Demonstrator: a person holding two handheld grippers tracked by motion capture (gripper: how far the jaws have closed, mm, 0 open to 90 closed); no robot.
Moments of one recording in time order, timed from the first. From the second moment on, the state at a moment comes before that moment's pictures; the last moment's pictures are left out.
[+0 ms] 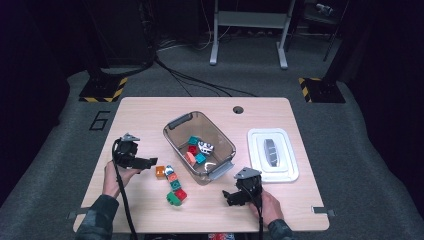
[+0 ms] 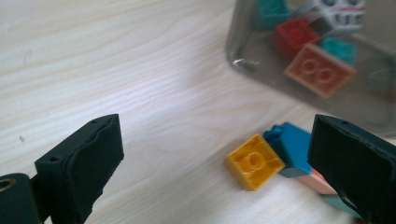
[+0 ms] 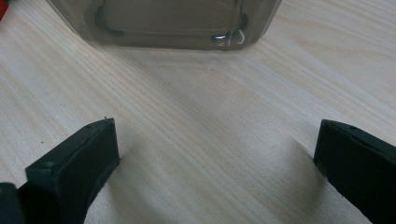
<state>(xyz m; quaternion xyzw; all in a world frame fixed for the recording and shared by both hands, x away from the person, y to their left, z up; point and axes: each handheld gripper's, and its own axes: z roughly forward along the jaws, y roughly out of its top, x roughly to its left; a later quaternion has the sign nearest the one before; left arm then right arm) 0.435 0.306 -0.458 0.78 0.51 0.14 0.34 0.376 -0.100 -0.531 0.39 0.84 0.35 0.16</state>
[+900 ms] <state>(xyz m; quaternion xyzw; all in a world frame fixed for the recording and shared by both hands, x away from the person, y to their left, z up) 0.440 0.307 -0.502 0.79 0.54 0.14 0.27 0.376 -0.100 -0.531 0.39 0.84 0.35 0.16</state>
